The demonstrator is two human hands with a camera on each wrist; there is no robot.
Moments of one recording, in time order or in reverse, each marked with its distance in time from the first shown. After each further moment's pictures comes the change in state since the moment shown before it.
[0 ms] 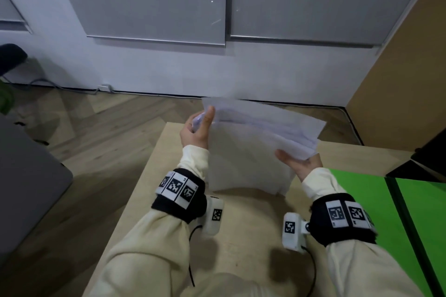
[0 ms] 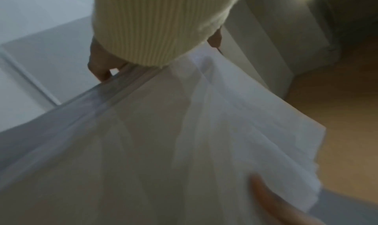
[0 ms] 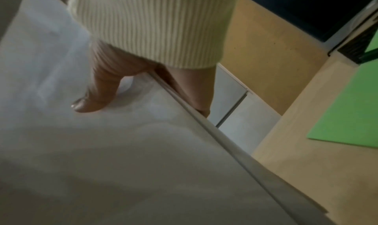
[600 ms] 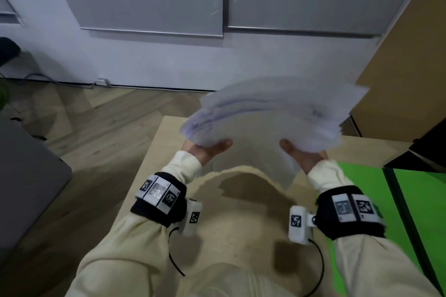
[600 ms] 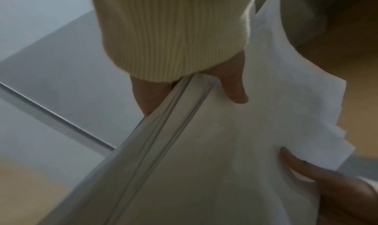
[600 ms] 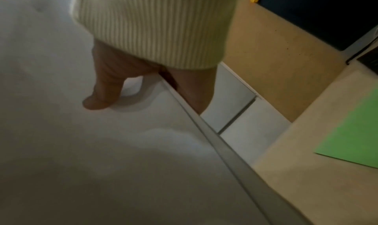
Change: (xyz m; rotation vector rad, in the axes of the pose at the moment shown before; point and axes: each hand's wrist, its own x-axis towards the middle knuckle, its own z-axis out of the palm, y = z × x) left_hand -0.003 -0.027 -0.032 0.424 -0.461 0.086; right_hand -0.002 -0.011 -0.009 -0.160 -0.075 0.058
